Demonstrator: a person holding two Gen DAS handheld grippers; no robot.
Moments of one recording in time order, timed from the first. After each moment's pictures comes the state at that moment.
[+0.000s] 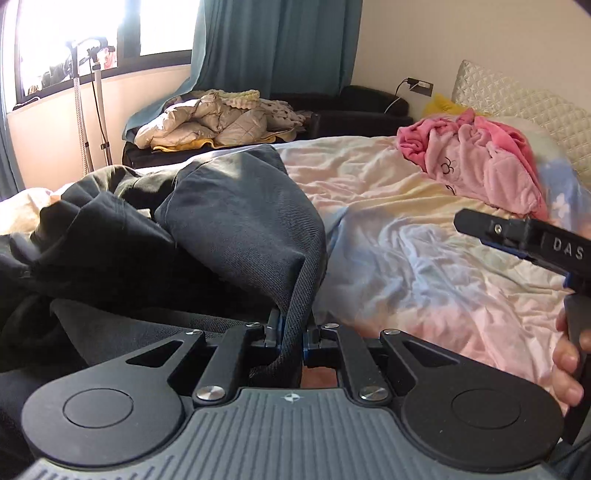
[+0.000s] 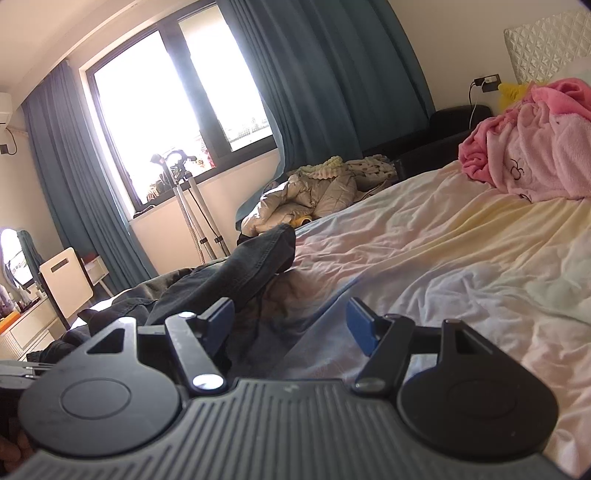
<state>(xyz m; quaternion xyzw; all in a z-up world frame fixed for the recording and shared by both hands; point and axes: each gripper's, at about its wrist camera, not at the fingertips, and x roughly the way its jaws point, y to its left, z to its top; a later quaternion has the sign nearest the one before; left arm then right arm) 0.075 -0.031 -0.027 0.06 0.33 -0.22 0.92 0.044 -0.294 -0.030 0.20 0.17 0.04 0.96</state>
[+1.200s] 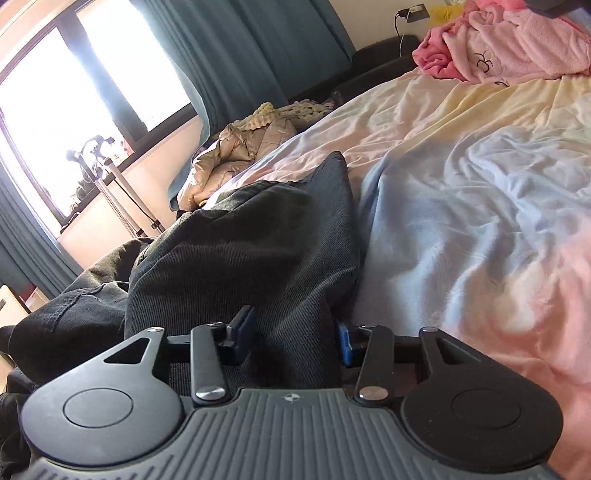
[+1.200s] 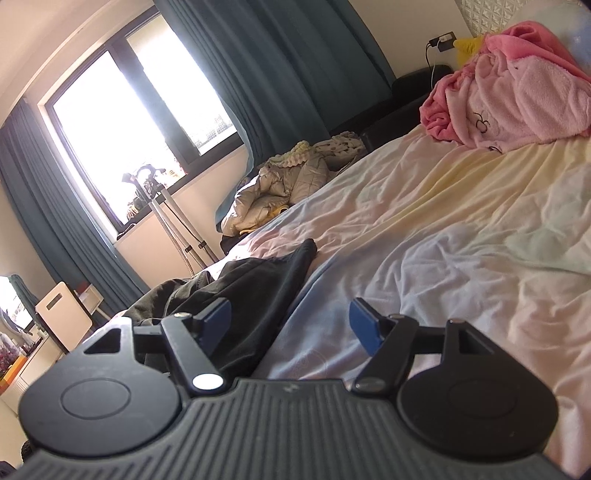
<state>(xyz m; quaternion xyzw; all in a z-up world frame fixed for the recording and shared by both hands) 0.150 -0.159 -0.114 0.30 0.25 -0.10 0.92 0.049 -0.334 -0.043 0.29 0.19 0.01 0.94</state>
